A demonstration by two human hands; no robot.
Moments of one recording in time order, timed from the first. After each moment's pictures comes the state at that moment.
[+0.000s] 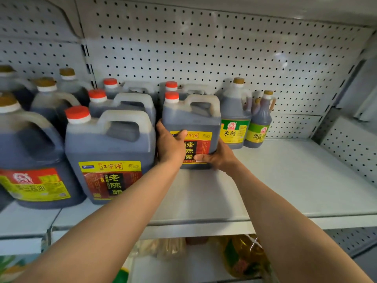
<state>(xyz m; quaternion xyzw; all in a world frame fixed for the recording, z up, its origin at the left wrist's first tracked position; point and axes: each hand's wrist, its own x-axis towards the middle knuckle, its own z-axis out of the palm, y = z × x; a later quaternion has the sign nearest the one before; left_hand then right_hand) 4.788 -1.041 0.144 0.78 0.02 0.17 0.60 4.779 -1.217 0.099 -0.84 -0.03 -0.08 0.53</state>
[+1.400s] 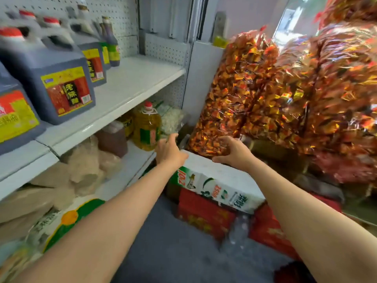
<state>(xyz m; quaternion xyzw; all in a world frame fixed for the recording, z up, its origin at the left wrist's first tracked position) 4.436 -0.804 0.051 0.79 -0.49 -0.22 0.30 4.220 -0.857 0.079 -0.78 0.58 -0.11 0.21</state>
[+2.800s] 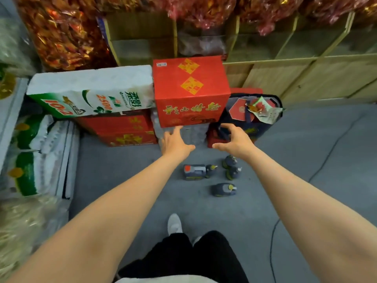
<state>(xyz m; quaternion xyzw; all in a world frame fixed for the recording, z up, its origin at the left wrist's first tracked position) 3.963 -0.608 -0.129 0.66 -0.63 -0.40 0.06 3.761 -0.553 -0.116 -0.50 0.78 -0.15 0.36</state>
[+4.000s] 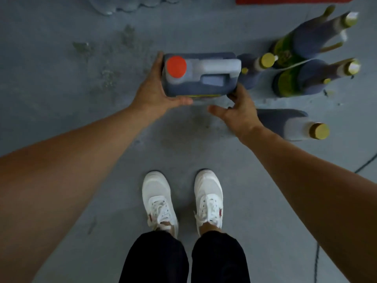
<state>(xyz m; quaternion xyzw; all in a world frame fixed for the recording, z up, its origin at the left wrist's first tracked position) 3.948 -0.647 -0.803 0.51 -0.62 -0.60 0.09 3.753 -0.535 -0.796 -0.29 0.80 -0.26 0.45</state>
